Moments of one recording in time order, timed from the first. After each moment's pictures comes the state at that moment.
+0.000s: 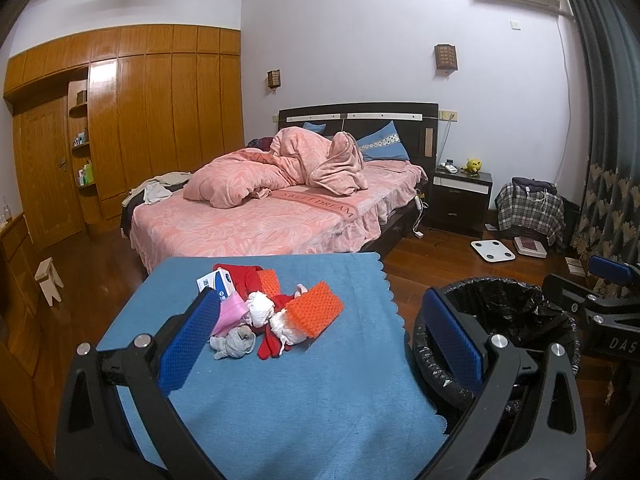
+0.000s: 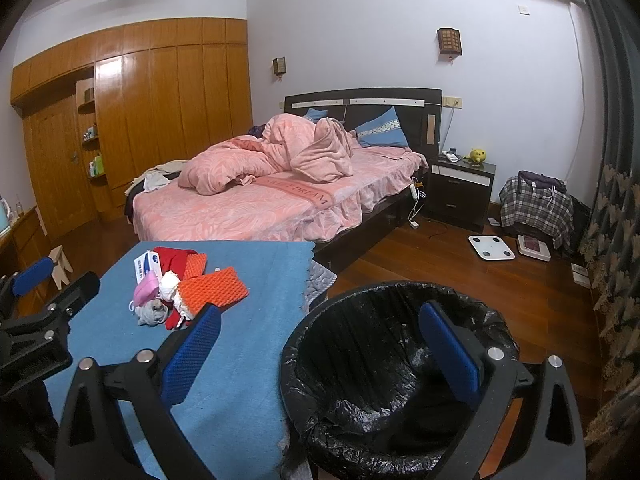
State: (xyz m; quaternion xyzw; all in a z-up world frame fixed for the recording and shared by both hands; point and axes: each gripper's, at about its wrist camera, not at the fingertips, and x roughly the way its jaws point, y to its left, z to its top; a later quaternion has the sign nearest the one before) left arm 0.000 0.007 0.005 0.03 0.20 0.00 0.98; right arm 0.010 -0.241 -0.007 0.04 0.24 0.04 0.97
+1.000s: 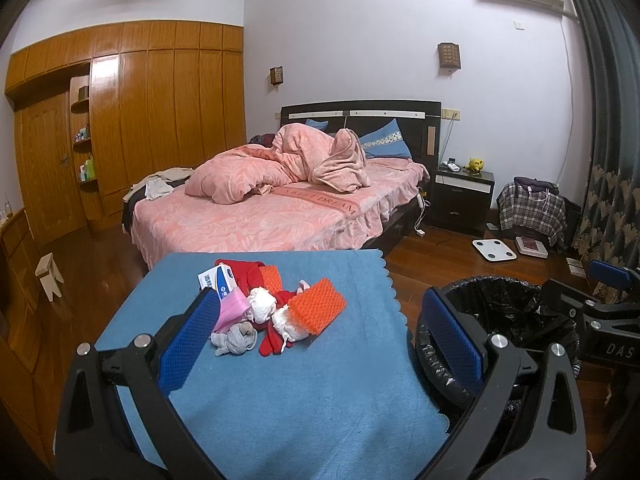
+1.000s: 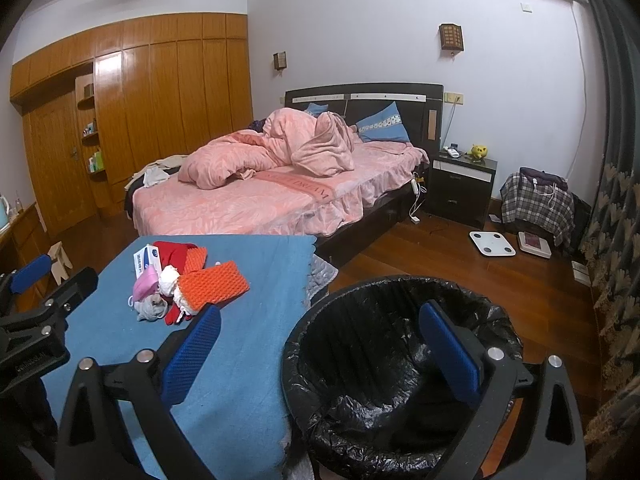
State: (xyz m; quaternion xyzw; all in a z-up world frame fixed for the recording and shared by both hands) left arm 0.003 0.014 0.006 0.02 0.20 0.00 0.98; right arm 0.012 -0.233 -0.011 0.04 0.25 0.04 0.97
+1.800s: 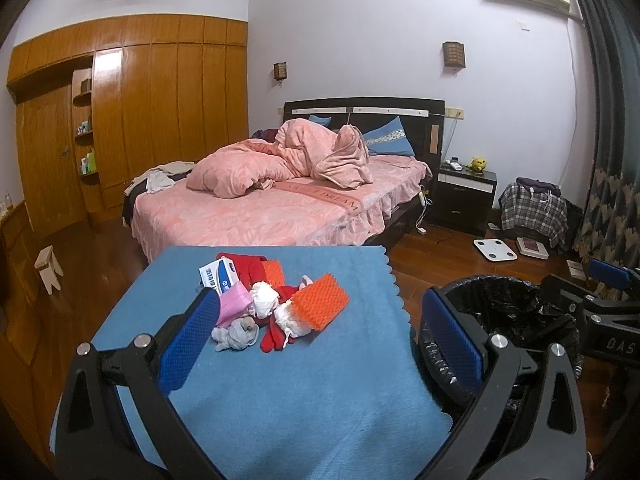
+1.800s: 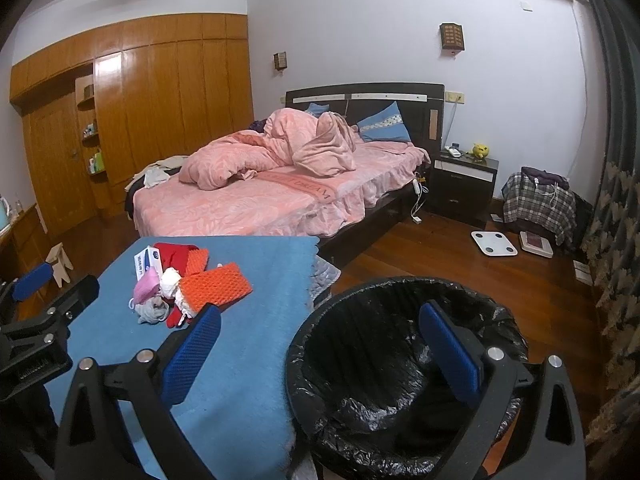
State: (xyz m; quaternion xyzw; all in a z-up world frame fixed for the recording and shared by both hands) left arm 0.012 0.032 -0.004 0.02 0.20 0.00 0.98; right arm 0.018 -0.221 -0.027 0.03 0.25 0.04 0.97
